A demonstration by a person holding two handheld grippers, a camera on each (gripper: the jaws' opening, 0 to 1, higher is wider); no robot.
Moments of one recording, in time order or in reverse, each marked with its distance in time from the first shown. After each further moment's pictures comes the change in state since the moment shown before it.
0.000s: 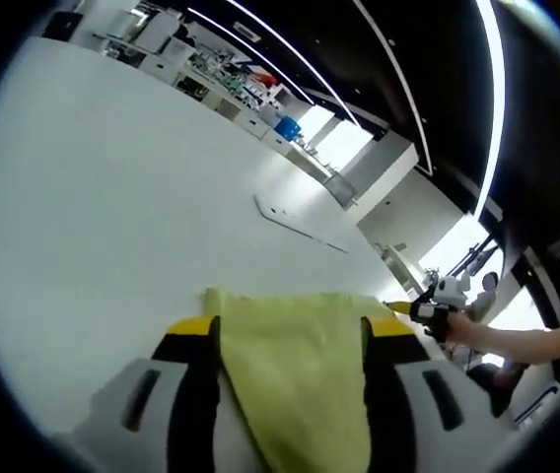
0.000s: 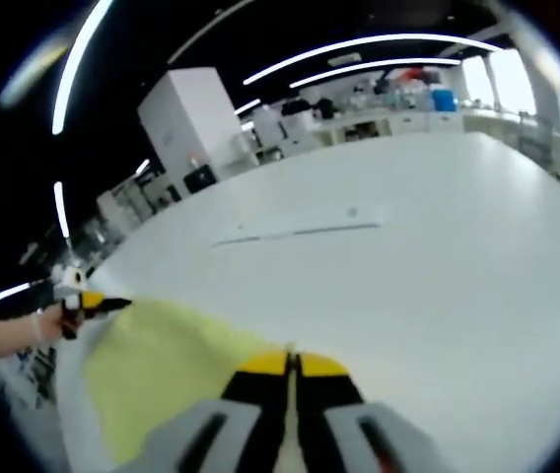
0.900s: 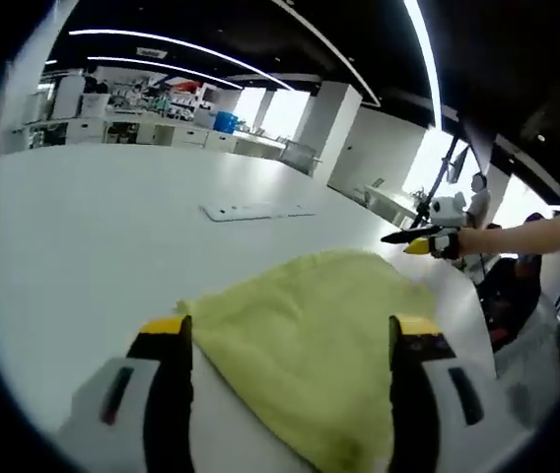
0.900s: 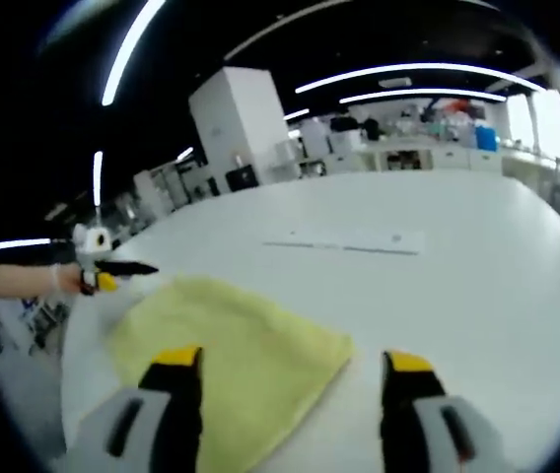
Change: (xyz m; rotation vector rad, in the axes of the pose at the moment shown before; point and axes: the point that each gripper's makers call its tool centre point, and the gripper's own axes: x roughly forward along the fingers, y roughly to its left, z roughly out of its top) left arm -0.036 -0.043 -0.016 0.464 0.133 -0.078; right arm -0.045 0.046 -0.011 -0.207 -0.031 0.131
